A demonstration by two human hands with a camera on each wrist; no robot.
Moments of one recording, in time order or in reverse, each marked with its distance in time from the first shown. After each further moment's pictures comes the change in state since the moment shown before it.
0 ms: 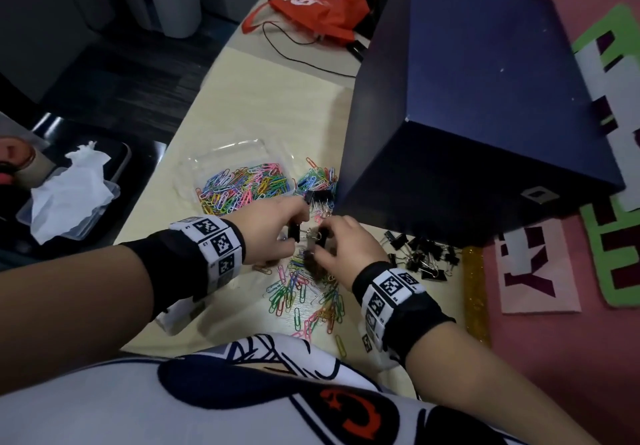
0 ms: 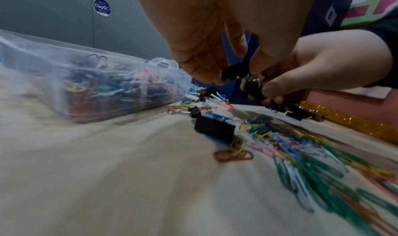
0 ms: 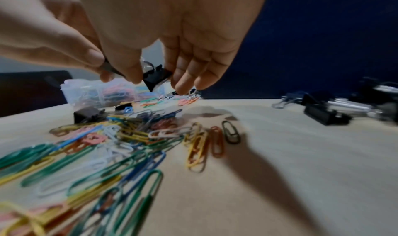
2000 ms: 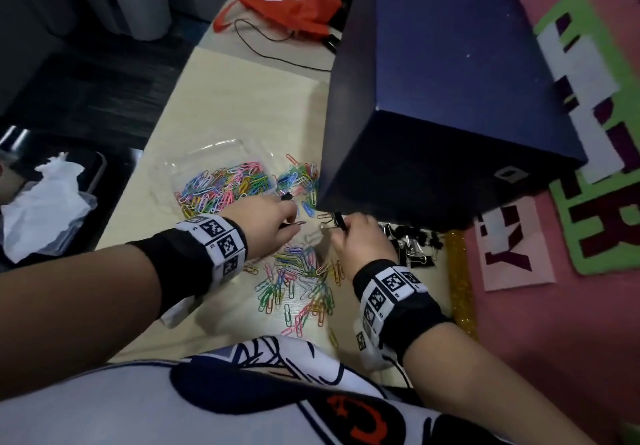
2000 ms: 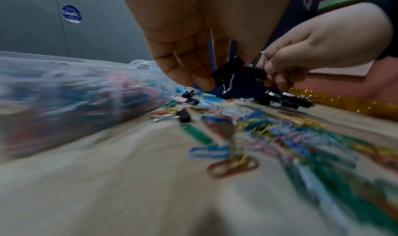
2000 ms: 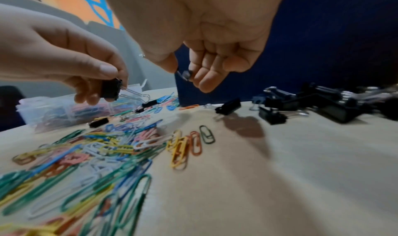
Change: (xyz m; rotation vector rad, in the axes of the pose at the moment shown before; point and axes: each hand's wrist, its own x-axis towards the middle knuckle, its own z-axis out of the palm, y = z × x) left_hand 0.021 0.013 0.005 0.335 -0.081 -0.034; right_hand -0.012 0.014 -0.015 0.023 0.060 0.371
